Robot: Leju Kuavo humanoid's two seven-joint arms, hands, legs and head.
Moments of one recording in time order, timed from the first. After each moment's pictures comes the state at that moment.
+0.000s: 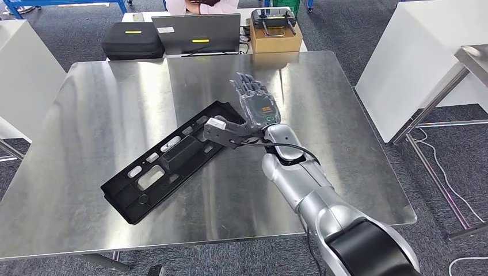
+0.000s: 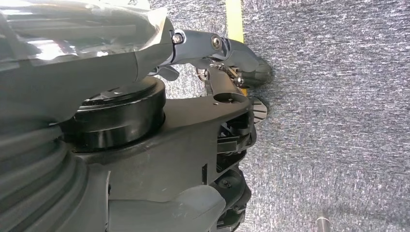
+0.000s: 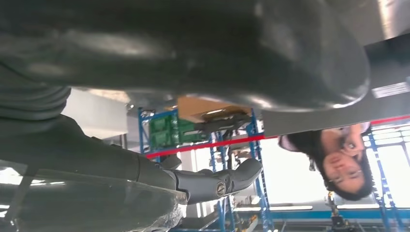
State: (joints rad) left arm -0.12 -0.08 -0.64 -0.18 0.81 0.01 -0.26; right arm -0.93 0.23 0.51 -0.45 1.19 -0.32 -0.09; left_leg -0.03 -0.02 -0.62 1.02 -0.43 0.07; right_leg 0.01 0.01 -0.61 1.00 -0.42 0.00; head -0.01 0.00
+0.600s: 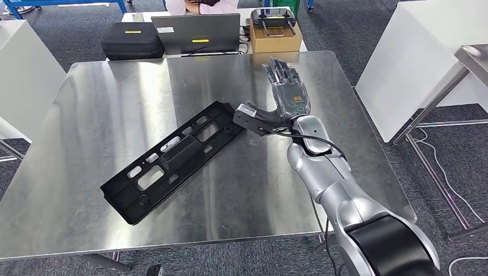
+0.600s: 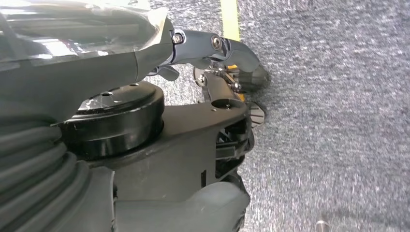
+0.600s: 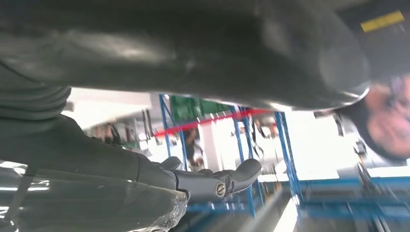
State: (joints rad) left arm -0.12 -0.08 -0.63 -0.18 0.79 0.01 -0.27; right arm -0.94 0.13 0.41 -0.47 1.24 -0.43 -0.14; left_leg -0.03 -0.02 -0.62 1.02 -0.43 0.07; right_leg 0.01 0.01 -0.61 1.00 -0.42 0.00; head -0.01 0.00
